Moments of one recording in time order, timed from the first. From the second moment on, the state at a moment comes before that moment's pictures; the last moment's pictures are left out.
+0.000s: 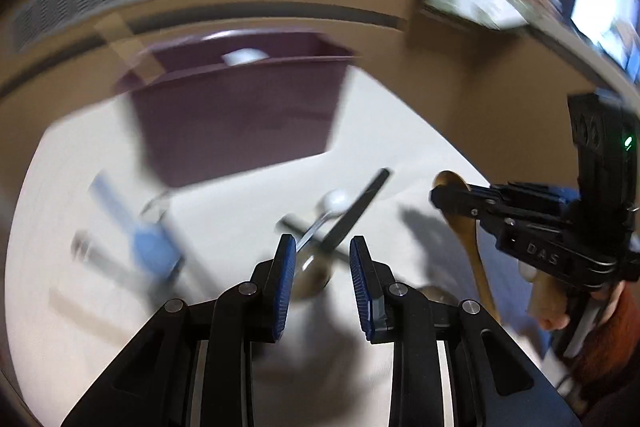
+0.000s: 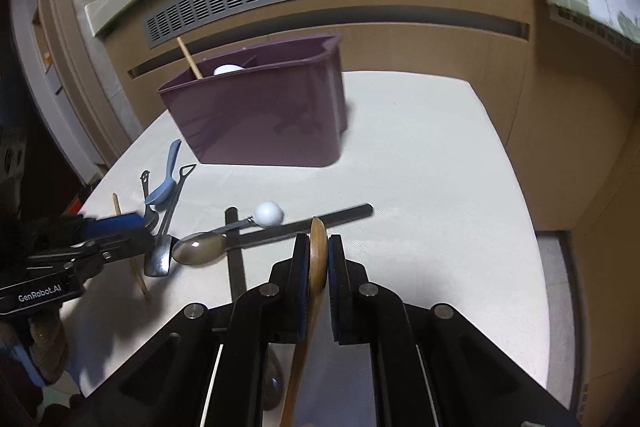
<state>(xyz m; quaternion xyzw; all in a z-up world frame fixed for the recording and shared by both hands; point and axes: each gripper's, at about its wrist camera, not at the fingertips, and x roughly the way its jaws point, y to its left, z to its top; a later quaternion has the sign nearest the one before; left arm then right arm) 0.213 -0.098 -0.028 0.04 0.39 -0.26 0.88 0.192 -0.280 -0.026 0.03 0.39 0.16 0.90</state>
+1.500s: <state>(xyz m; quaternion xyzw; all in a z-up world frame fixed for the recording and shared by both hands) 0.169 0.007 0.046 -0.14 0.27 -0.18 0.94 0.162 -0.287 -0.047 -0.03 0.47 0.13 0.87</state>
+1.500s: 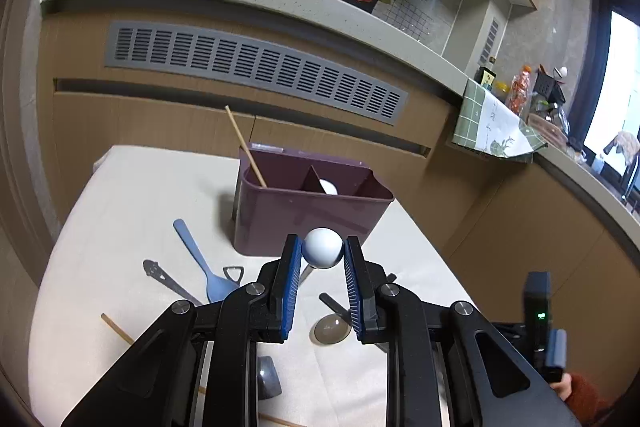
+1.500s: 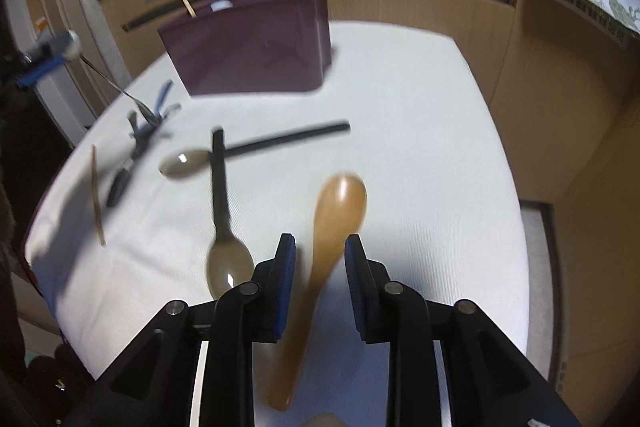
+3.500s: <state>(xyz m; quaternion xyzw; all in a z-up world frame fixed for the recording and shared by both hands) 0.294 0.025 0.069 -0.19 0.25 -0.19 0.93 0.305 -0.241 0.055 -0.01 0.29 0.17 0.94</state>
